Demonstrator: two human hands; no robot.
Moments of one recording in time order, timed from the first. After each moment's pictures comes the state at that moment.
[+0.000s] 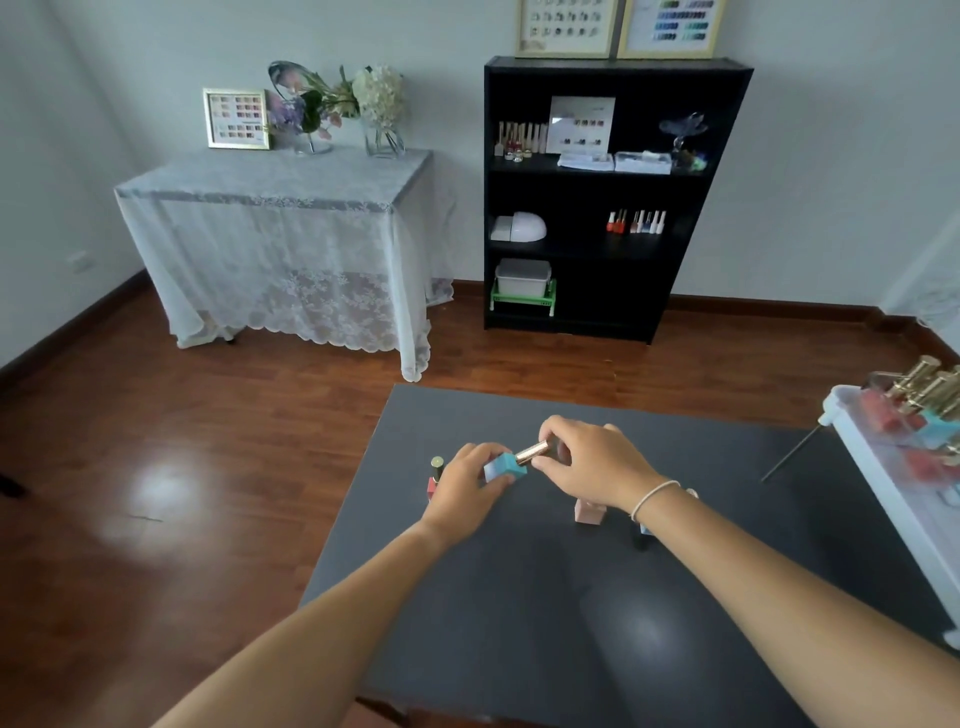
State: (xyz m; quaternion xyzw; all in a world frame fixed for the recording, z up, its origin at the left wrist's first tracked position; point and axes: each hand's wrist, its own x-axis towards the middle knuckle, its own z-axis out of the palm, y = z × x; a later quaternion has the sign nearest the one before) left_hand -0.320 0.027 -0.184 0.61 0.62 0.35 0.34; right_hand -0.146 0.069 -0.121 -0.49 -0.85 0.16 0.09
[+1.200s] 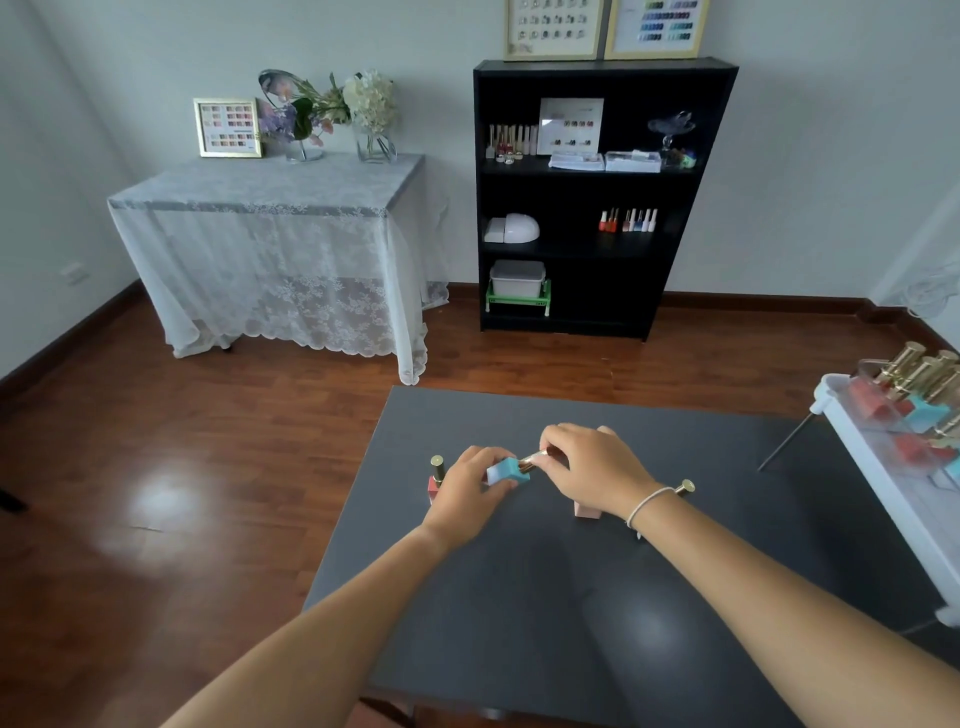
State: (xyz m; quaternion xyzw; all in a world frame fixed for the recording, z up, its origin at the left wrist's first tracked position) left_hand -0.319 0.021 -0.186 0.63 0.61 0.34 0.34; right_hand -0.145 0.061 -0.133 -0.49 -0.85 0.14 0.11
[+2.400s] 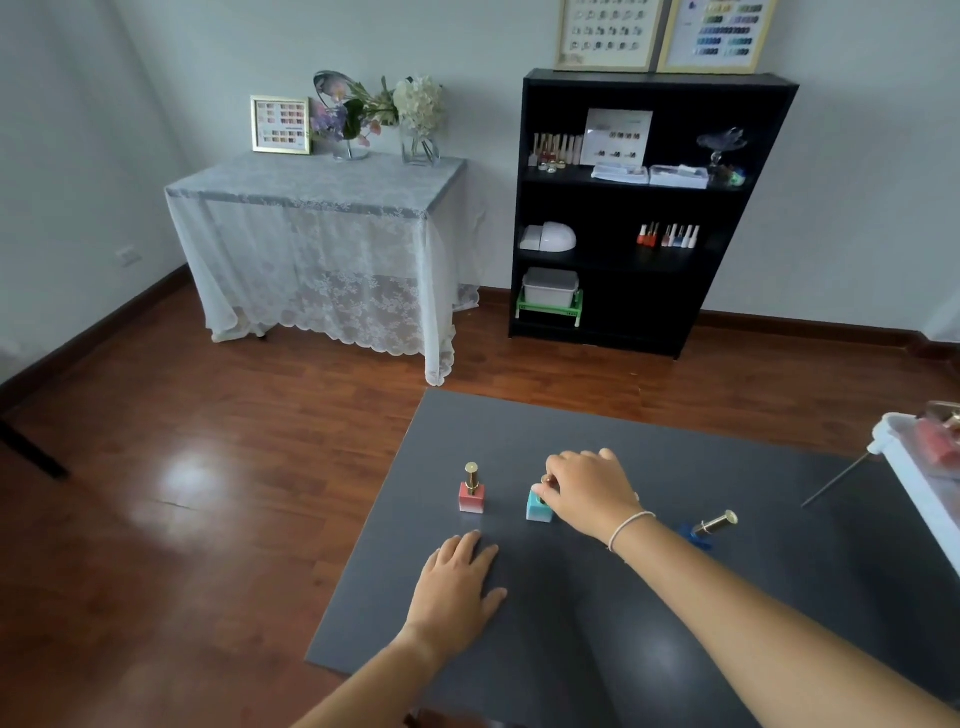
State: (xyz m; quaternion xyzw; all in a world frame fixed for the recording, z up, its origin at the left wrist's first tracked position) left_hand -0.347 -0.055 -0.238 0.70 0.69 0.04 0.16; right_hand -0.188 0.067 -0.158 -0.50 -0.87 0.03 0.03
